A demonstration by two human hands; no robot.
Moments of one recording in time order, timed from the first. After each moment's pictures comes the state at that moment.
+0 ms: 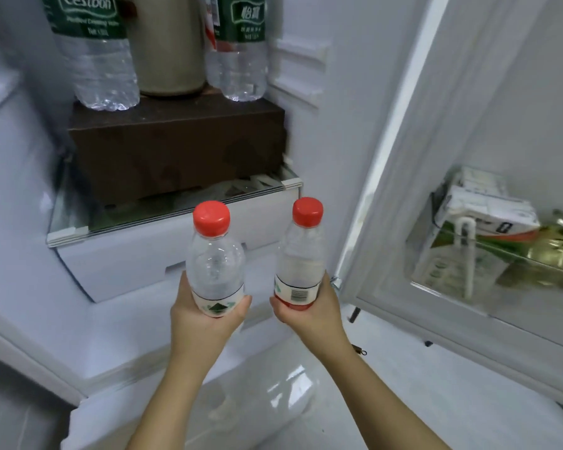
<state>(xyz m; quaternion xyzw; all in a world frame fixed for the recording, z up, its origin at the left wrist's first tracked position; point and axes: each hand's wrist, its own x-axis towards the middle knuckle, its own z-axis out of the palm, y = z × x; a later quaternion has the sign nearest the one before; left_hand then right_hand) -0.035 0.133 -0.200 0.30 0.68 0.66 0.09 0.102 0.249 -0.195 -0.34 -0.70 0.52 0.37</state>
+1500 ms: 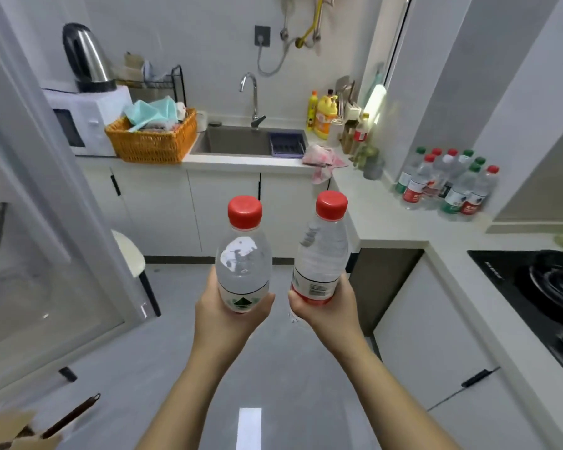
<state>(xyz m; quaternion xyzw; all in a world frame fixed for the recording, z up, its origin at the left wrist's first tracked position) 0.607 0.256 -0.186 0.67 0.38 0.44 0.46 0.757 0.172 -0.188 -0.67 -0.38 0.17 0.61</state>
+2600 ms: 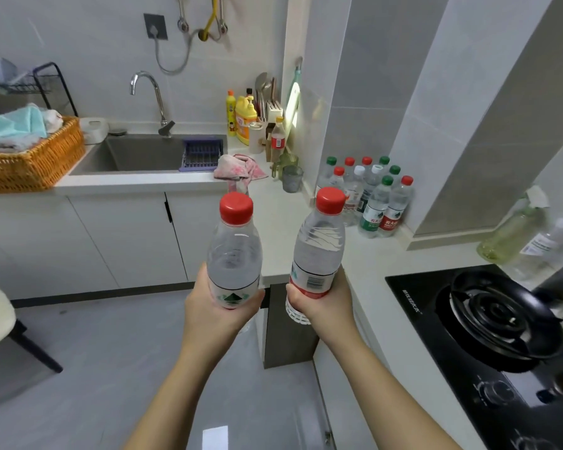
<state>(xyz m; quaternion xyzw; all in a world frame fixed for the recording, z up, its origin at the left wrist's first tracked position) 0.944 0.254 -0.187 0.70 0.31 0.42 0.49 1.099 0.156 -0.205 -0.72 -0.30 0.10 0.62</state>
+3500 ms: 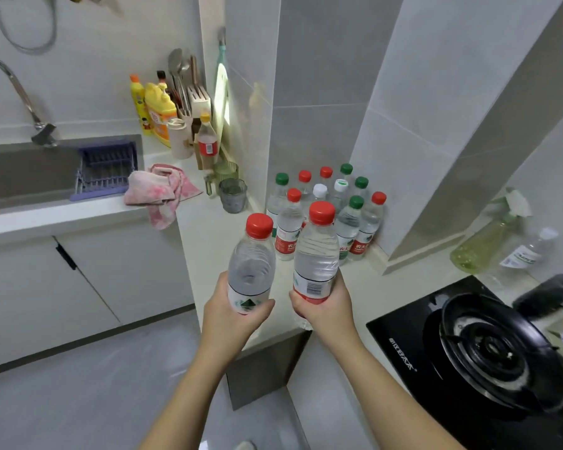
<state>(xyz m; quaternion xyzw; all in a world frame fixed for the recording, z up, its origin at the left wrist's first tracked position) 1.194 0.377 -0.247 0.74 0.29 0.26 0.55 1.307 0.241 -0.240 -0.76 -0.17 0.09 0.62</state>
